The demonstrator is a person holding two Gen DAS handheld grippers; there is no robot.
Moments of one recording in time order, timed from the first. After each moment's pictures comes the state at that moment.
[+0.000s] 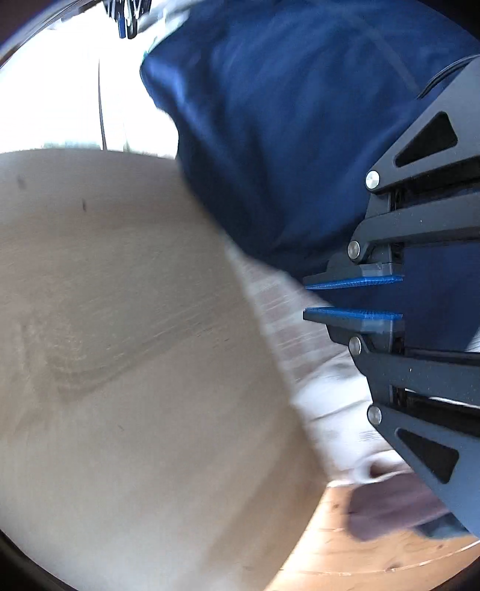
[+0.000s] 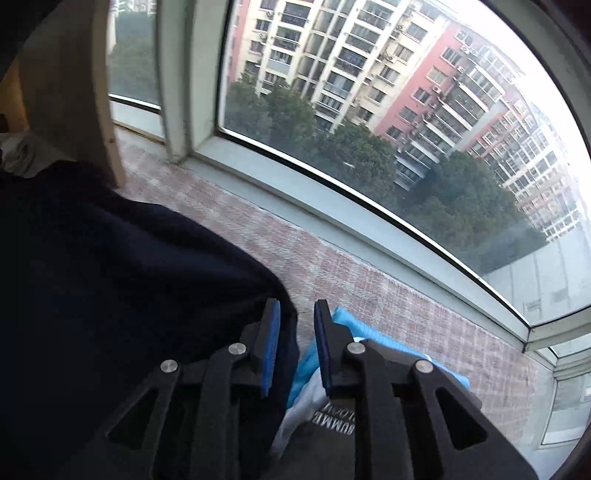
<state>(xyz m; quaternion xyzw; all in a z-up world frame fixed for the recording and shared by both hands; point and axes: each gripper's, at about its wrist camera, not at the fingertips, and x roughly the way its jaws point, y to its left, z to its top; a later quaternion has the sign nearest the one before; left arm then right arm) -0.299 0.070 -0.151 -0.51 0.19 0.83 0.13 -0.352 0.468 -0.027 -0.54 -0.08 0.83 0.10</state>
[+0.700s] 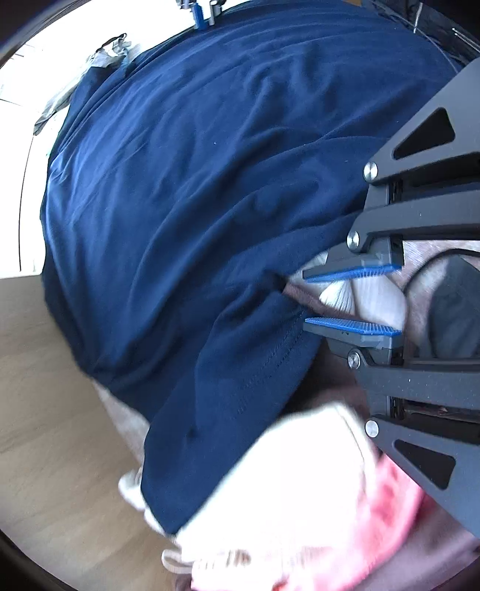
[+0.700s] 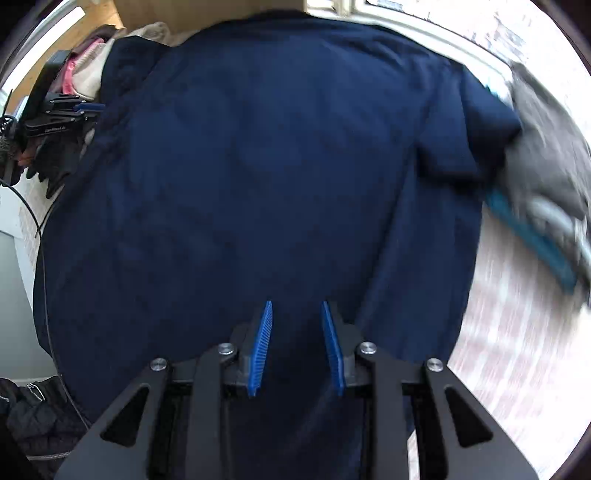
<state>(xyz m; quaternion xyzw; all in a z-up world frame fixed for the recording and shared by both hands) -0.173 0.036 -0.202 -0.56 0.19 0.77 0.22 -0.125 0.284 -0.138 -0.62 0.07 0.78 0.02</state>
